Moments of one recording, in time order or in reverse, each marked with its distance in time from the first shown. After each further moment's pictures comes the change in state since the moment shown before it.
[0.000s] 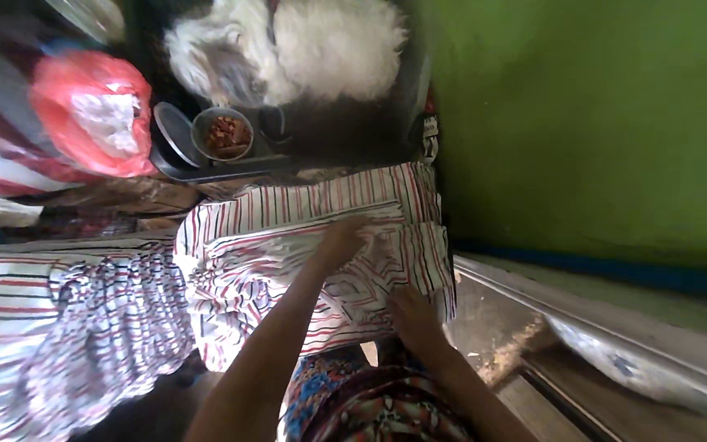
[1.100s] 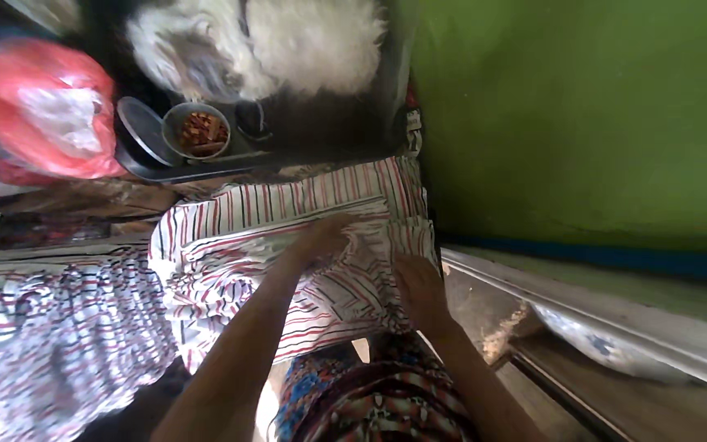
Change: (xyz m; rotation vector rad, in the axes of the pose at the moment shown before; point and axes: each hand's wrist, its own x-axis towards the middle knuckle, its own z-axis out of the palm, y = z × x) left_hand 0.004 -0.011 -0.014 -0.057 -0.201 0.054; right_hand 0.029 0.027 -0.008 -0.129 0.313 -0.142
